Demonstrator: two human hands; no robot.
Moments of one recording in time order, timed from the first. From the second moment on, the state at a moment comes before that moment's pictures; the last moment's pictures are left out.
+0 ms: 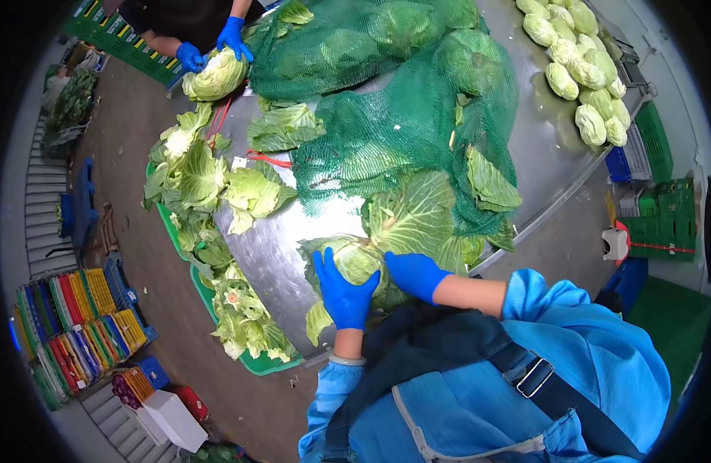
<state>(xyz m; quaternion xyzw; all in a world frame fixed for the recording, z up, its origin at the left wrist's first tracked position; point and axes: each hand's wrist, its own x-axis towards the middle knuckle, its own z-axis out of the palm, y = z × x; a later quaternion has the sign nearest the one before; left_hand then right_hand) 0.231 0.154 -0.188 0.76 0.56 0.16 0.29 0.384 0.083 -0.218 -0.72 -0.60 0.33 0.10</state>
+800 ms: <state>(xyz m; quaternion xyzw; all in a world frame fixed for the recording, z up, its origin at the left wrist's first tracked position) 0.211 0.122 -0.213 0.82 0.47 0.23 0.24 0.411 0.093 -0.276 -0.75 -0.54 0.37 0.03</state>
